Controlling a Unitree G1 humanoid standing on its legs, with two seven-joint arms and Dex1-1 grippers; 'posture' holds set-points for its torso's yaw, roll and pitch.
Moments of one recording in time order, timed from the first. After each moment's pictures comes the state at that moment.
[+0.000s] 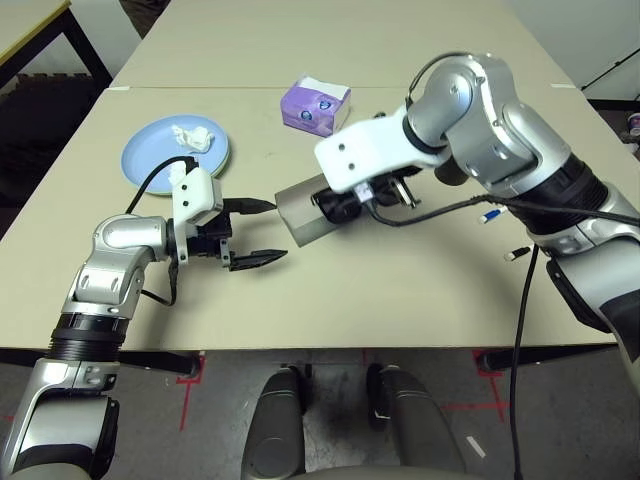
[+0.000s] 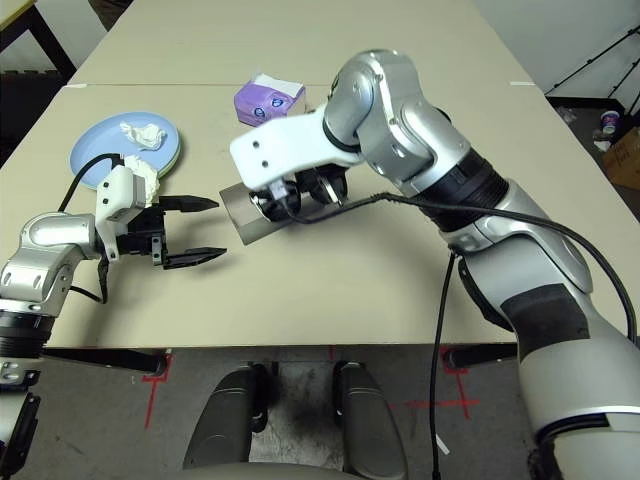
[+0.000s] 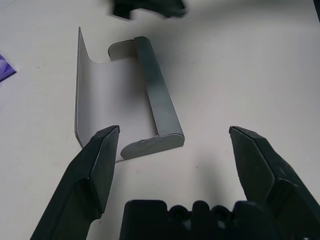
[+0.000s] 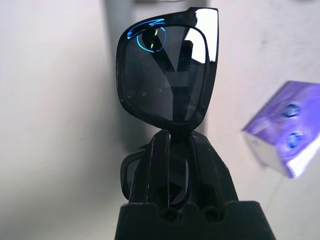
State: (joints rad) left arm -0.47 0.73 -0.02 0.17 -0.32 0.09 -1.27; right arm -1.31 -0.44 0.59 0.29 -0.44 0.21 1.39
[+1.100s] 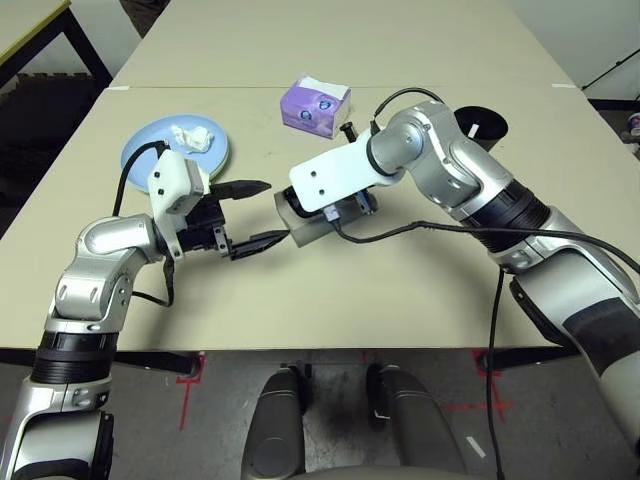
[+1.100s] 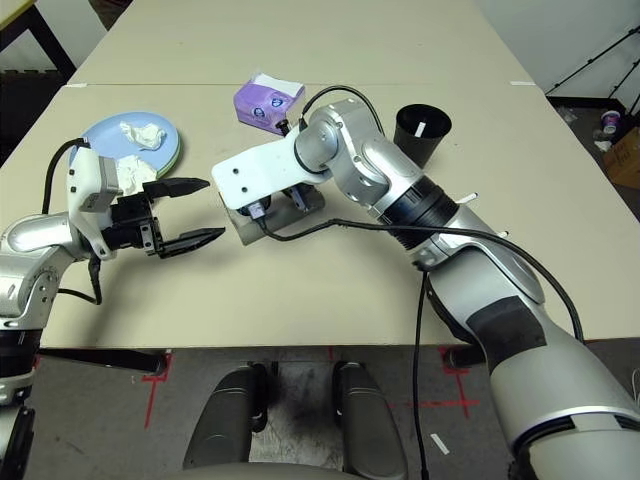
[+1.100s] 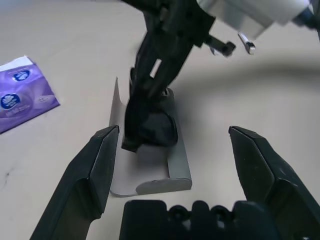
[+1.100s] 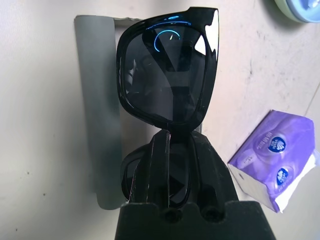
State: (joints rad) left arm -0.36 0.70 0.11 -0.07 -0.47 0.24 -1.09; right arm -1.20 -0.33 0.62 0.36 -0.54 0.10 1.19
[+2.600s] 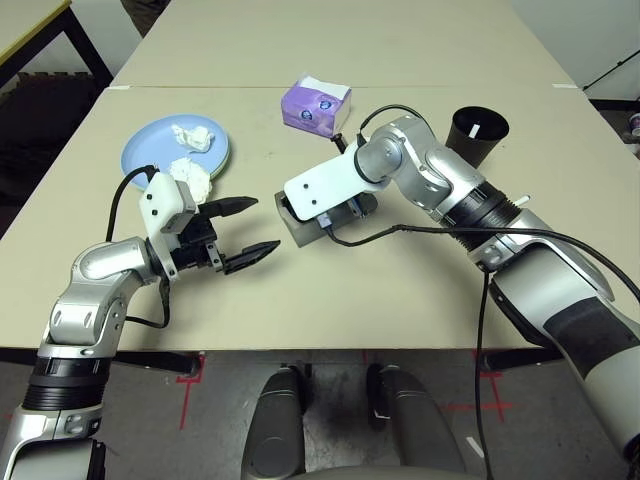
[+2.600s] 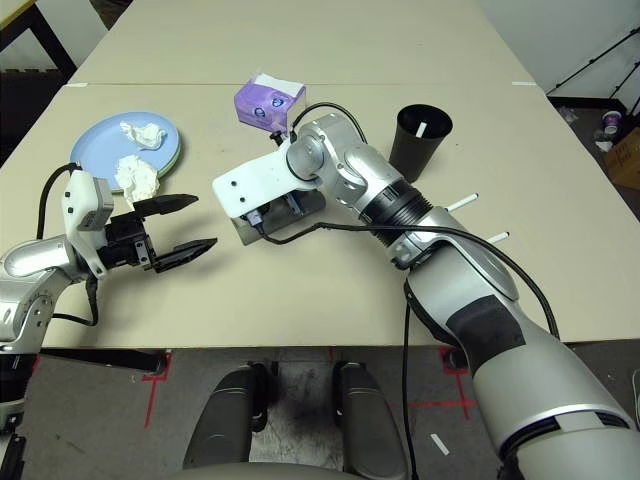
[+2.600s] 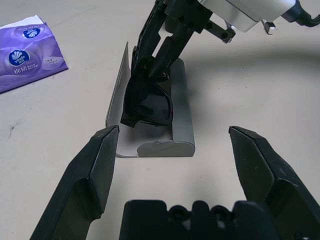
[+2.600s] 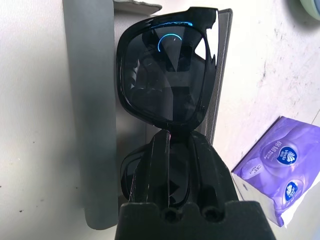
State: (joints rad) left arm -0.26 0.72 0.12 -0.07 -0.46 0.21 -1.05; right arm -1.22 -0.26 0.62 0.56 -0.62 -0.05 1.11
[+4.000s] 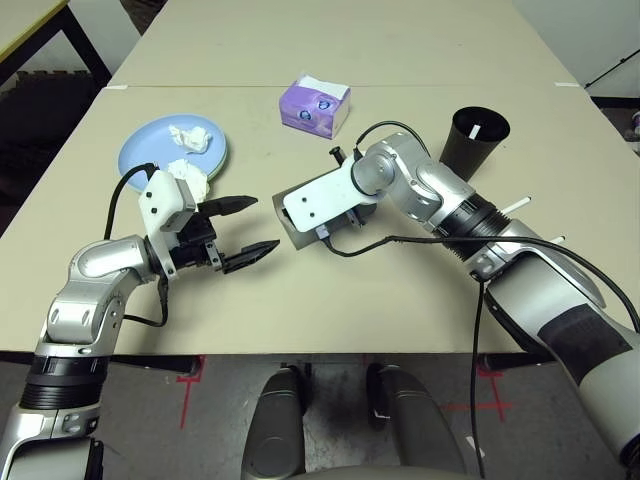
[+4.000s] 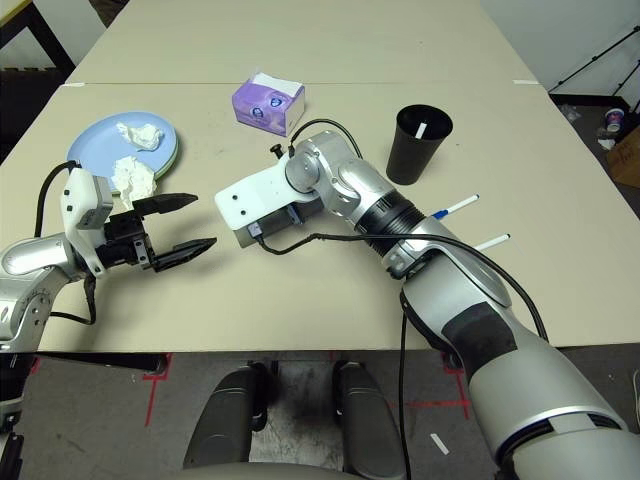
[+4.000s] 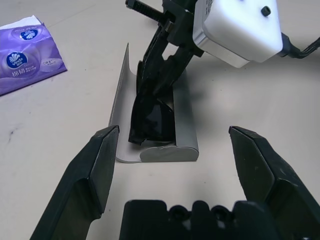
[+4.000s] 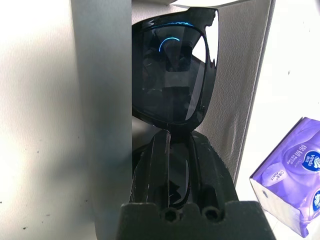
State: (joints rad) left arm -0.28 0.74 0.12 -0.07 -0.46 0.23 -1.06; right arm -1.18 -0.23 0.64 0.57 -0.65 -0.03 1.08
